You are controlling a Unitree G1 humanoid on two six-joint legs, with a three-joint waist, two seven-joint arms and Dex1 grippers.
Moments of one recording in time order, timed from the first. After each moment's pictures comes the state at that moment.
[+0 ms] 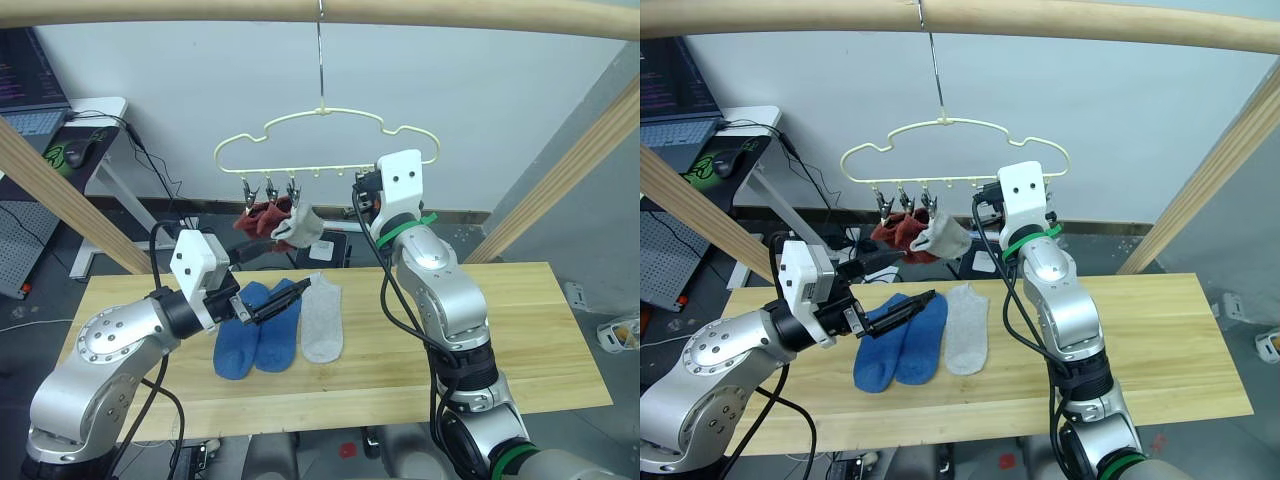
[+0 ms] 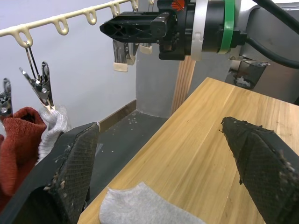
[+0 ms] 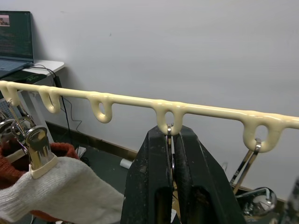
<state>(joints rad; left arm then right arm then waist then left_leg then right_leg) -0.03 0.68 0.20 -0.62 -0.66 0.52 -0.69 -0.62 0.07 0.14 -0.22 -0.01 0.64 0.04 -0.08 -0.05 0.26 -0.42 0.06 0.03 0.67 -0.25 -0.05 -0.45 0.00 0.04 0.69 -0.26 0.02</state>
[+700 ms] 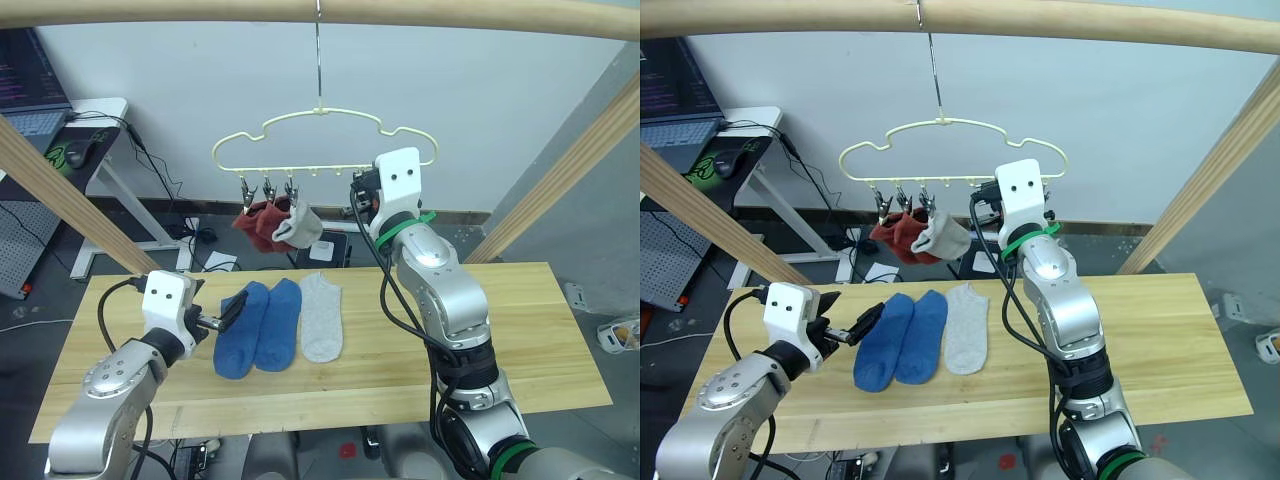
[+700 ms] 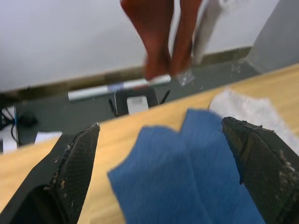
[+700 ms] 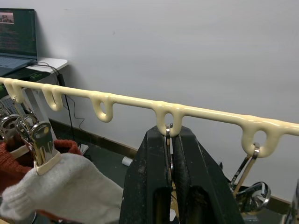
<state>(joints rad) 0.14 0.50 0.26 -0.40 -0.40 0.54 -0.34 -0.63 0.07 0.14 -0.23 -0.01 0.69 0.07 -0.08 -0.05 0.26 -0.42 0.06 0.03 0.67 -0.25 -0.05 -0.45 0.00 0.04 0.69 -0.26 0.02</state>
